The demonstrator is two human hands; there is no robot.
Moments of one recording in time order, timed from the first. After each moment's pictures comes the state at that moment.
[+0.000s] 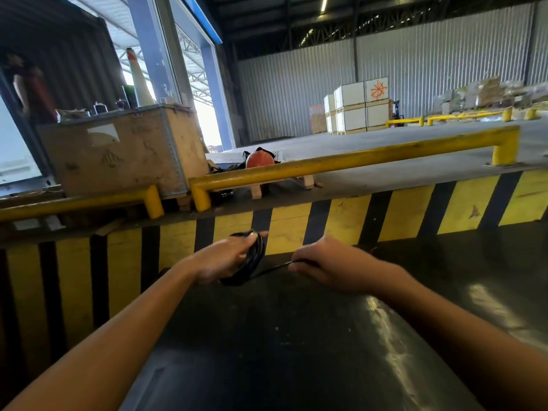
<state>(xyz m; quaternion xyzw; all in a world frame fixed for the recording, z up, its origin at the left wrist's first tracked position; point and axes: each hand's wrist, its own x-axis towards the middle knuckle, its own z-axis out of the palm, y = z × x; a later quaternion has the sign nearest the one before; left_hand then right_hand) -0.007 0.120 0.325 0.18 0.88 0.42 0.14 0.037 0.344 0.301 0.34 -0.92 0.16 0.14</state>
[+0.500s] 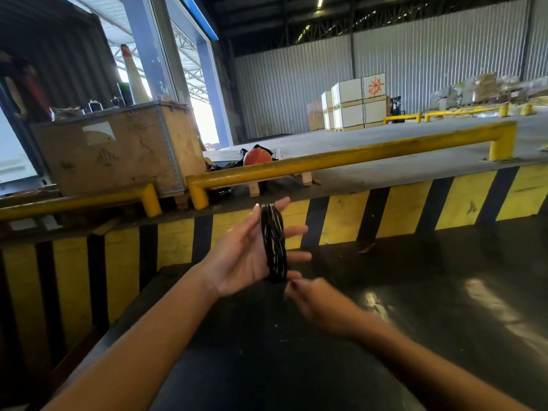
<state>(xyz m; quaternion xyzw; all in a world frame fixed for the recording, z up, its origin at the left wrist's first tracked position) 0.029 0.154 0.328 0.26 0.56 0.73 0.31 0.031 0.324 0.219 0.23 -0.92 0.30 0.07</state>
